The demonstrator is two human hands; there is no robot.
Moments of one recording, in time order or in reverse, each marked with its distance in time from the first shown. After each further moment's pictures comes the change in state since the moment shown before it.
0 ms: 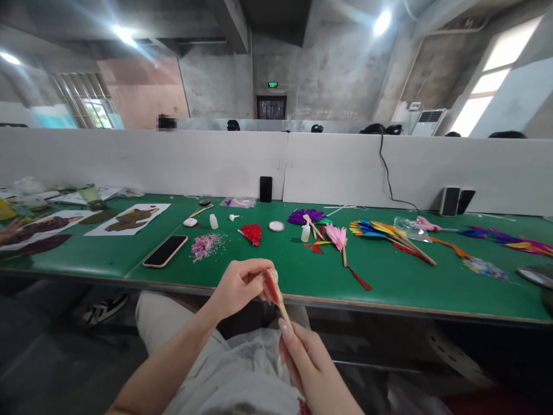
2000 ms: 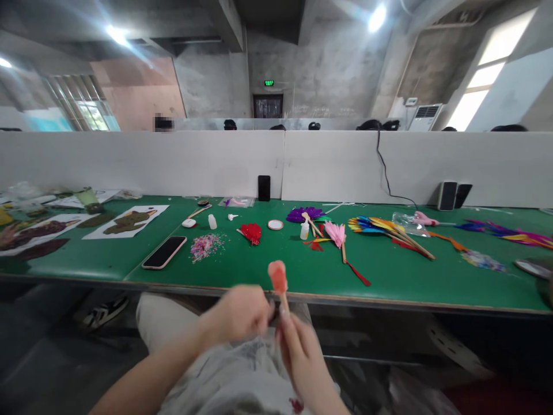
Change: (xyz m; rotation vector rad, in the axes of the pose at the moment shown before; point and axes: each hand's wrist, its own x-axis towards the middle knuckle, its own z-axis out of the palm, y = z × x) left_hand -0.023 -0.029 0.006 1.130 -0.150 0.705; right_hand 0.019 0.003 0.019 0.020 0.016 -0.134
